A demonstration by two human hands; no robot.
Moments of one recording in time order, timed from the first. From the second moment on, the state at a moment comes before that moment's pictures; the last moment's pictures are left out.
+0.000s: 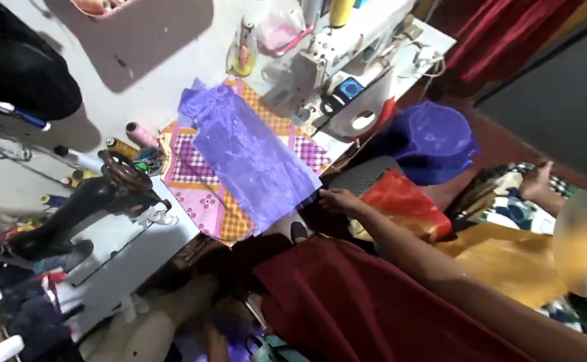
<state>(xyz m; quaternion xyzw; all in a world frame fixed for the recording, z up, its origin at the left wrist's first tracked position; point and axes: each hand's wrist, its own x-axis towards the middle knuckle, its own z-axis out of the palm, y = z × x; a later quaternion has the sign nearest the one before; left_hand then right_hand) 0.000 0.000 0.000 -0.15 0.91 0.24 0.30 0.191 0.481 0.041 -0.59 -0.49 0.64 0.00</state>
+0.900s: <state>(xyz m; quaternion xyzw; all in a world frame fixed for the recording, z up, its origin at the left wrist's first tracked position) -0.047 0.276 0.078 0.08 0.86 0.44 0.25 0.123 0.543 0.142 -0.29 -0.73 0.62 0.08</state>
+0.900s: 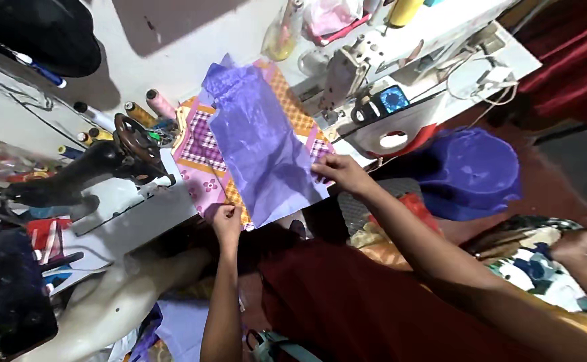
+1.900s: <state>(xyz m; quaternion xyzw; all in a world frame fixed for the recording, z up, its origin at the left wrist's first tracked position) -0.134 0.376 0.059 0.10 0.91 0.33 0.23 0.065 0.611 0.056 -0.40 -0.74 0.54 -0.05</state>
